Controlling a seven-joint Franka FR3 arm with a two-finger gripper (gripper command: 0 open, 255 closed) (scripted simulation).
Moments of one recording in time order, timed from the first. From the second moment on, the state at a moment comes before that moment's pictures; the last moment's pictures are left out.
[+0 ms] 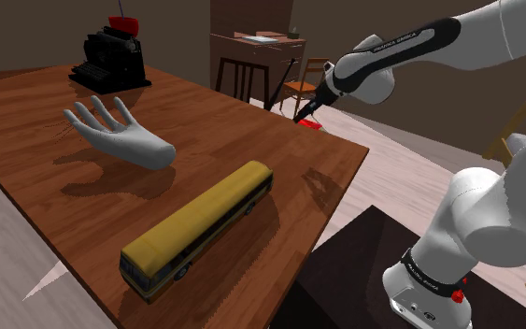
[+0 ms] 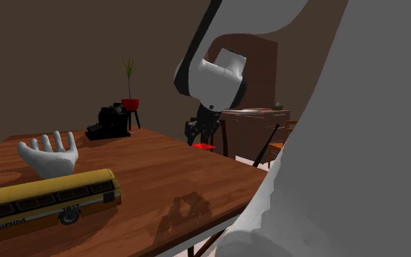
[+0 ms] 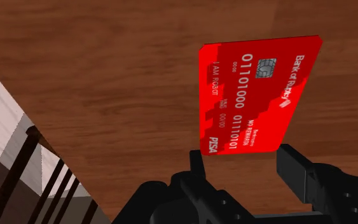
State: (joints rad) arm 0.37 -0.27 -0.48 -2.48 0.30 2.77 -0.69
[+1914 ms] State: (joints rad) arm 0.37 -0.11 -0.21 -2.14 0.11 2.61 -0.24
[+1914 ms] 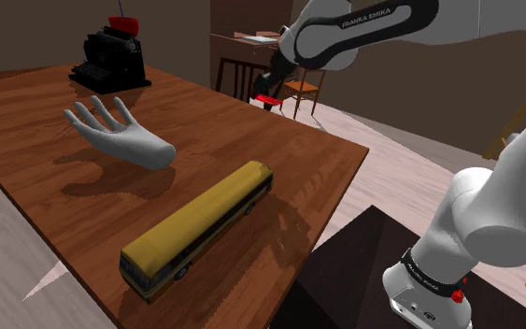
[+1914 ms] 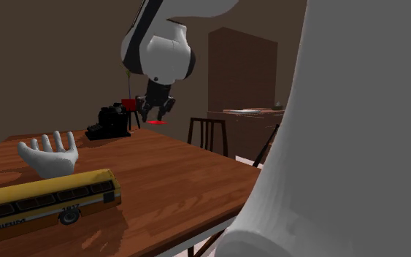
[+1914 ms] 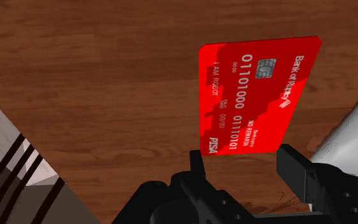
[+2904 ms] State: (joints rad) arm 0.49 0.30 -0.12 -1.62 -0.03 2.50 0.10
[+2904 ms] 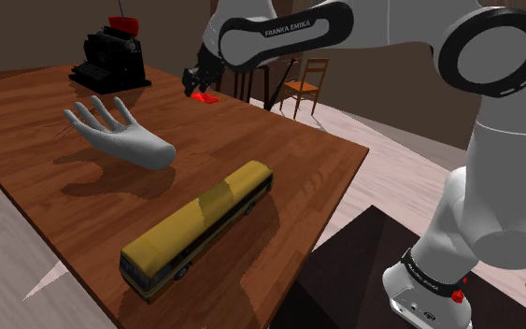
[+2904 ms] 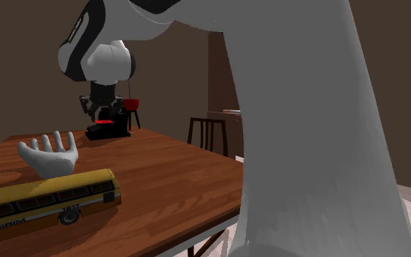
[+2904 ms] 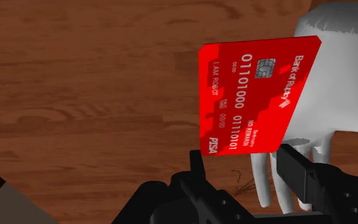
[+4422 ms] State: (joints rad) arm 0.54 0.51 -0.12 -1.54 -0.05 2.63 0.18
